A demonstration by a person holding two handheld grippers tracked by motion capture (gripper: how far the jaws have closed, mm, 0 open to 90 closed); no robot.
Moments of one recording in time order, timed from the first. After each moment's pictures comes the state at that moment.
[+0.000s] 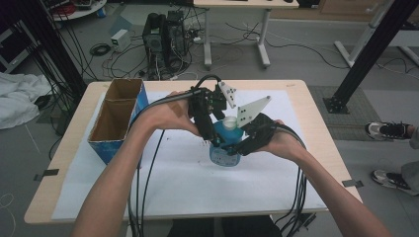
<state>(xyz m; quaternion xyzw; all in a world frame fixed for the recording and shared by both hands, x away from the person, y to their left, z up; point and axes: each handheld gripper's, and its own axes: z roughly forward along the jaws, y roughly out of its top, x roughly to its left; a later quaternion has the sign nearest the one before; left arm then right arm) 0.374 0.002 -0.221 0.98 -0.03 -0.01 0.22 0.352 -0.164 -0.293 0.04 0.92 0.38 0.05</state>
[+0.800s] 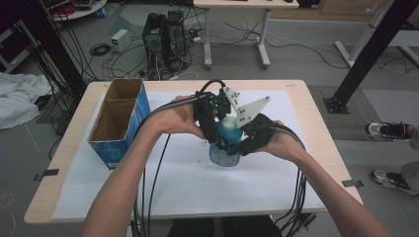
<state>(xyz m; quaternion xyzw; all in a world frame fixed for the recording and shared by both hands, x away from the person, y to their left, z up) 0.377 -0.006 -0.233 0.97 -0.04 0.00 0.22 0.352 -0.162 -0.295 0.05 0.92 0.39 0.05</state>
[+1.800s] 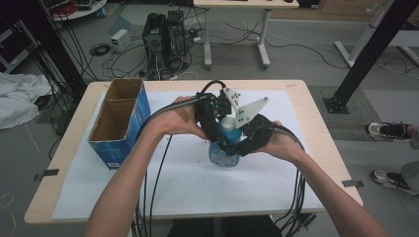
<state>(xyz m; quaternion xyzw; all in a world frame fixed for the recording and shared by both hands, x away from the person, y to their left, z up) 0.378 -0.007 -0.235 0.97 -0.04 0.00 0.22 0.357 -0.159 -0.299 0.03 0.92 0.39 0.07</state>
